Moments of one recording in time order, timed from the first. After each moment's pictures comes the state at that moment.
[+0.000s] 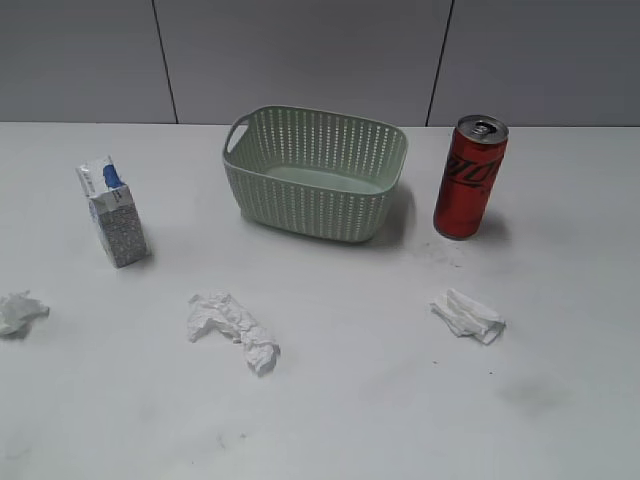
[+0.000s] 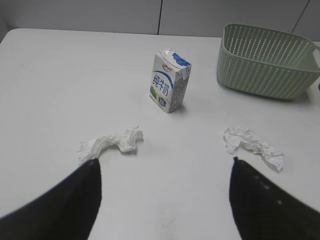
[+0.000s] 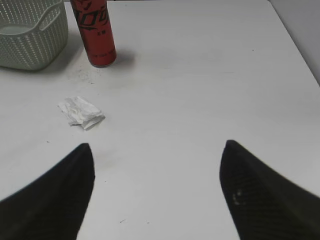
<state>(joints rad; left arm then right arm) -0.14 -0.01 -0.50 -0.16 1.03 0.05 -0.07 -0.01 -0.41 0.19 0.94 -0.10</state>
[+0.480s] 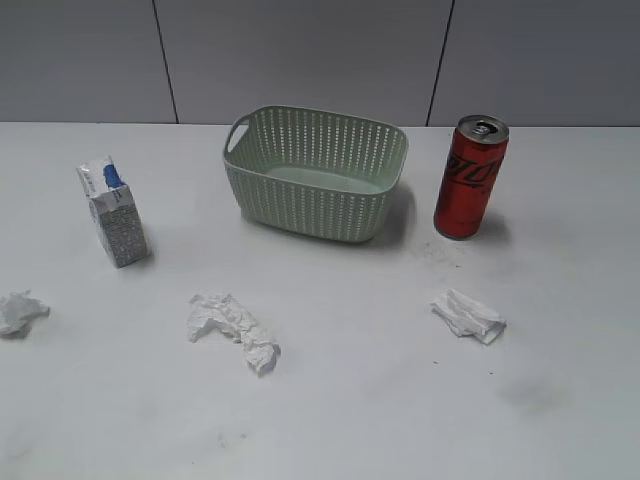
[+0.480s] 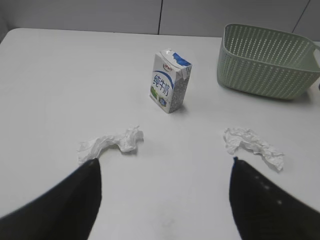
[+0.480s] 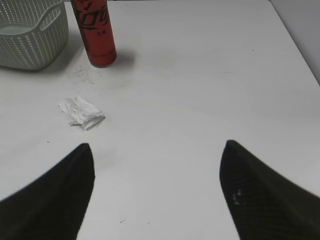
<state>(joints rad) -0.14 -0.01 -0.50 -0.16 1.03 0.05 -0.07 -0.01 -0.41 0.19 0.94 -0.10</state>
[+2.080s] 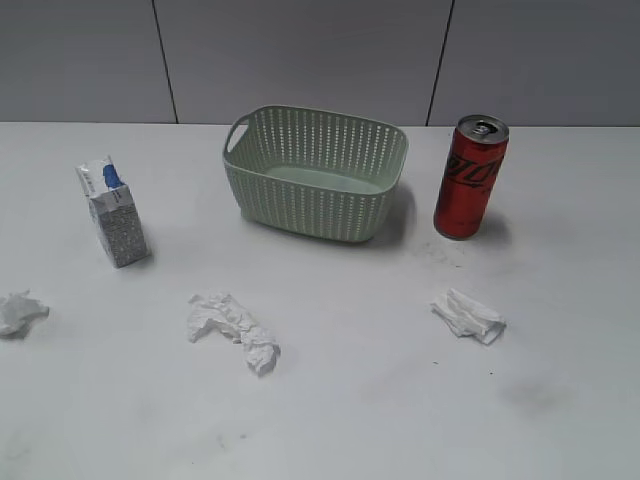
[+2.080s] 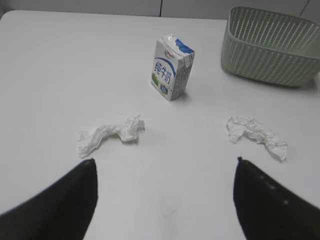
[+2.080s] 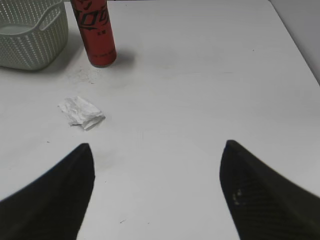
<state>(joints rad) -0.14 0.14 -0.54 -0.16 1.02 0.05 -0.07 -0.01 -0.41 0.19 0.94 -0.10</state>
